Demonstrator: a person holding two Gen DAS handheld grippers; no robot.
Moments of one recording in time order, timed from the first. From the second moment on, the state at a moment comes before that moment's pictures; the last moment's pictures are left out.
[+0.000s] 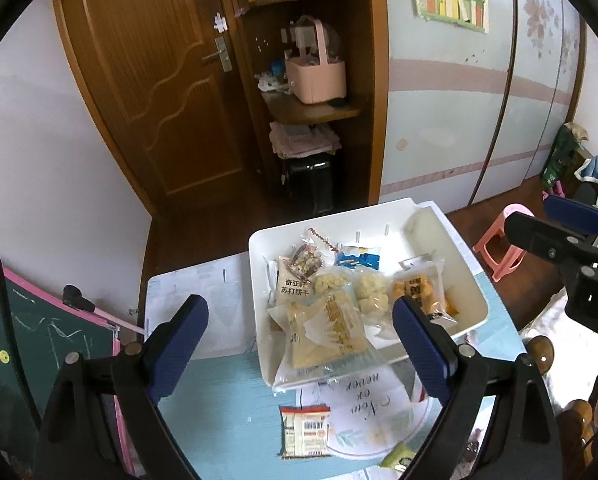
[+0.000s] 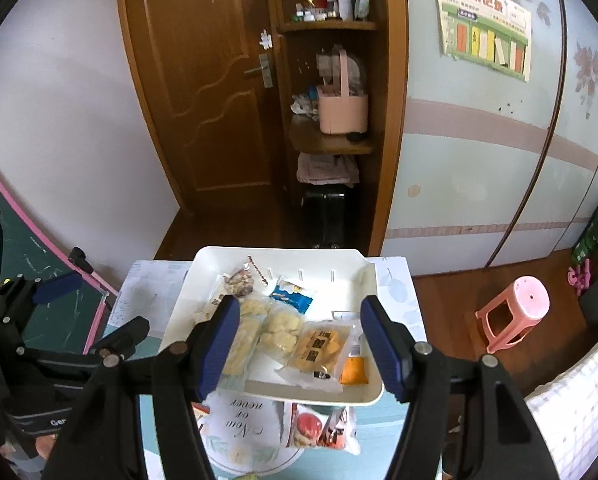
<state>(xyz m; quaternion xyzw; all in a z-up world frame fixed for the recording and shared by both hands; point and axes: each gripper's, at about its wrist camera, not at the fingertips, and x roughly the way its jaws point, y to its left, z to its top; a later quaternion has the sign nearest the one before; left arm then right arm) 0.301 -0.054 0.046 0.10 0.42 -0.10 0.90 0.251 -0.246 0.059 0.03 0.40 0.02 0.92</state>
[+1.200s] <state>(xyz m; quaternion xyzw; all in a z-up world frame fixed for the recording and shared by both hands) 0.149 -0.083 -0.172 0.02 0.54 -0.13 0.83 0.057 -0.277 -0.171 0.10 0.50 0.02 0.86</state>
